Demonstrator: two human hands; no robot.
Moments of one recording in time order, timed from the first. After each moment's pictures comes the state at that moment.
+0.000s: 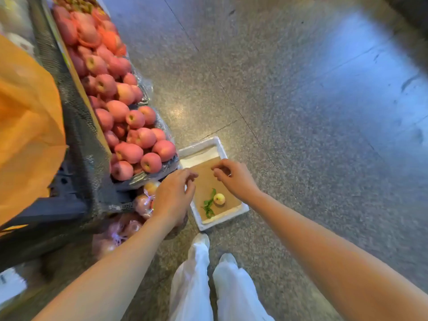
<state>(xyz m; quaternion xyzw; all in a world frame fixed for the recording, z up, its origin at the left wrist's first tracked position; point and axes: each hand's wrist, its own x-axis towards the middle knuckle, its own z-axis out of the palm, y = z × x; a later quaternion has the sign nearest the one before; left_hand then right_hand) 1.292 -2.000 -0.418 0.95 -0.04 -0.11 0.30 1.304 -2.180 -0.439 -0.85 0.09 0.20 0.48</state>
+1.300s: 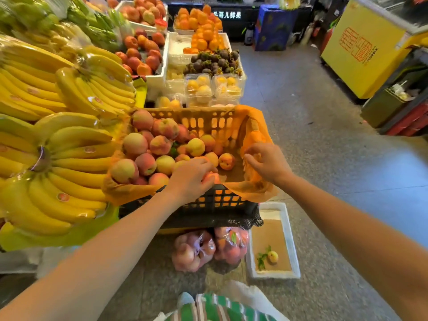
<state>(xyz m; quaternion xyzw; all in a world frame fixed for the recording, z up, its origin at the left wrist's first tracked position) 1.214 -1.626 -0.152 0.97 -0.11 0.04 0.21 1.307 -1.846 -0.136 -0.94 -0.24 -0.01 0.26</state>
